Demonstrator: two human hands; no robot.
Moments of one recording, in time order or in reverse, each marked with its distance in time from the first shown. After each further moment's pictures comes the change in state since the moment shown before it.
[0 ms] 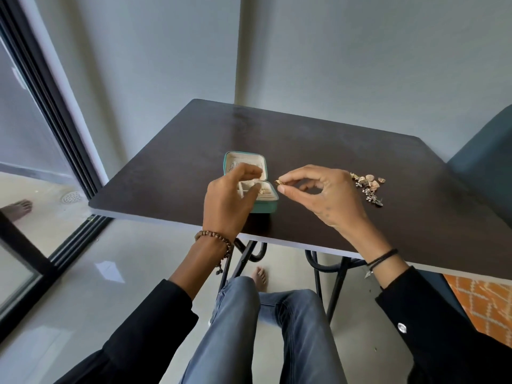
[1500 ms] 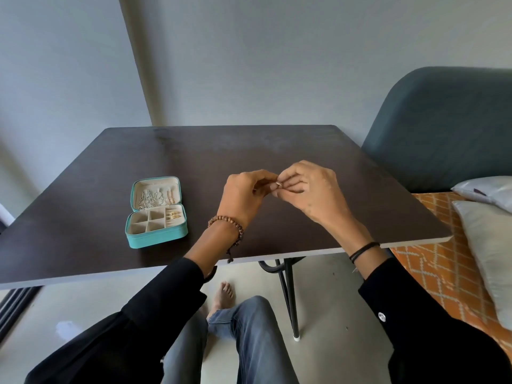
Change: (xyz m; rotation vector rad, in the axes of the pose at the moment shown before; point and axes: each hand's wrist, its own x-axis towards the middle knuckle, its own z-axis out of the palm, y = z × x) left_hand 0.033 0.086 0.152 -0.032 -0.340 0.282; right_hand -0.040 0.058 -0.119 -0.111 0.234 0.222
